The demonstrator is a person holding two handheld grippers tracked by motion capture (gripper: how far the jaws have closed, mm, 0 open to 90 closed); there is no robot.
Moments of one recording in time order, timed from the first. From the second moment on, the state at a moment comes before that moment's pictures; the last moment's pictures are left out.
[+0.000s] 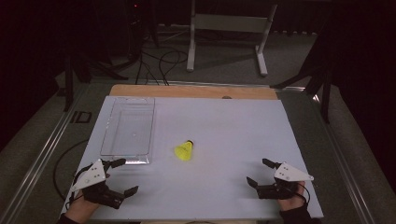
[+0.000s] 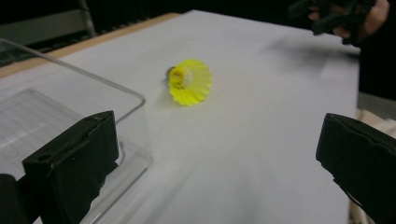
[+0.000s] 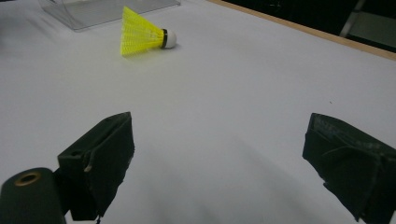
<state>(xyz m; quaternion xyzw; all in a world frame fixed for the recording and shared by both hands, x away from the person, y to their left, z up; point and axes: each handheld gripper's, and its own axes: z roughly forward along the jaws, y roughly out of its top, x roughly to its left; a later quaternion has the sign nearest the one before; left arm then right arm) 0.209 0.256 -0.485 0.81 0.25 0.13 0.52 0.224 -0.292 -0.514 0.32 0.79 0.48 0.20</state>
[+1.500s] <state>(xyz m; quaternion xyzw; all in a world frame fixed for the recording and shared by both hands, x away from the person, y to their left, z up) 0.232 0.207 -0.451 0.92 0.21 0.04 0.32 0.224 -0.288 -0.514 0.32 0.80 0.47 0.20</state>
